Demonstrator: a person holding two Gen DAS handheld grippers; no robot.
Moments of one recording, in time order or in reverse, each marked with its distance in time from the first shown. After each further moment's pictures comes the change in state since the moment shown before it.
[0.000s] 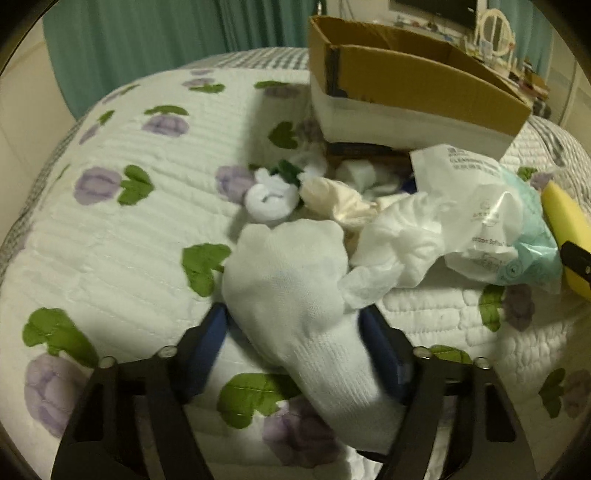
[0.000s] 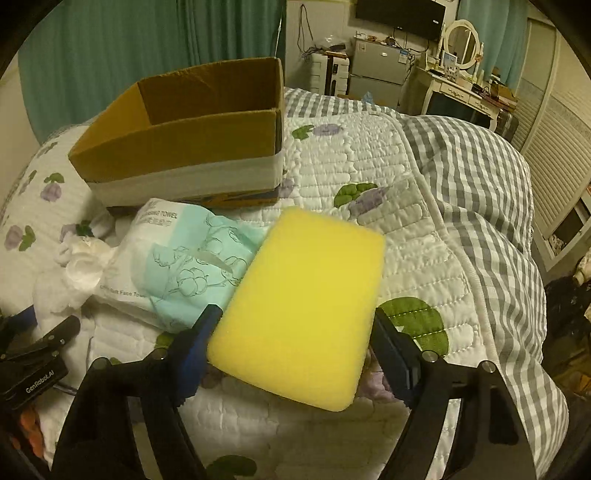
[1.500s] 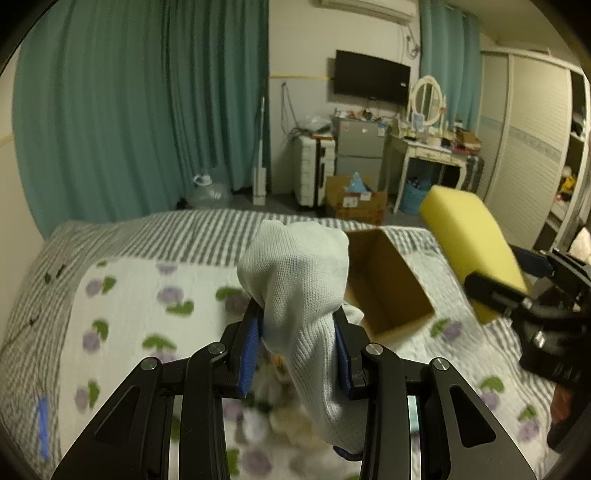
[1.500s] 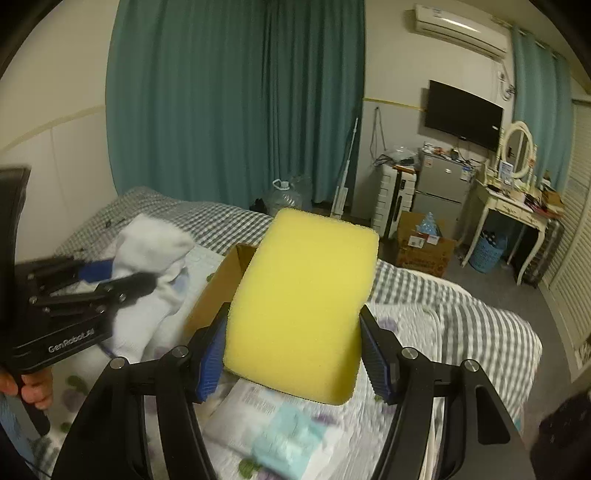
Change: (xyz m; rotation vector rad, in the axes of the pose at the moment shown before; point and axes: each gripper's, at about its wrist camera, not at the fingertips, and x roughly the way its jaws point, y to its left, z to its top) left arm -0.120 0.003 0.174 0.096 -0.347 -0.228; right arm -0.115 0.053 0.151 -0.213 -0.364 0.212
